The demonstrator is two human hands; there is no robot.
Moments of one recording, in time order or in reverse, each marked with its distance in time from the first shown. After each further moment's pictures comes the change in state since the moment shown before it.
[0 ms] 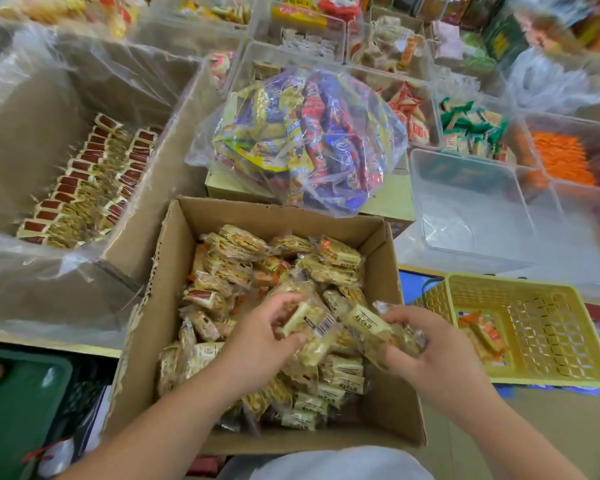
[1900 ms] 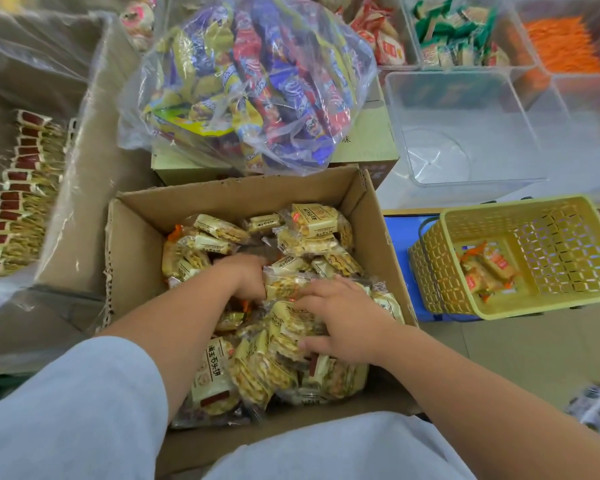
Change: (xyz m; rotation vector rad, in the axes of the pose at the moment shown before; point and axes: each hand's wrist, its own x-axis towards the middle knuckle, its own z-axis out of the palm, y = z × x) left_hand 0.165 -0.051 -0.012 1.110 -0.463 -0.267; right_hand 0.058 0.013 0.096 -0.461 -0.432 -0.390
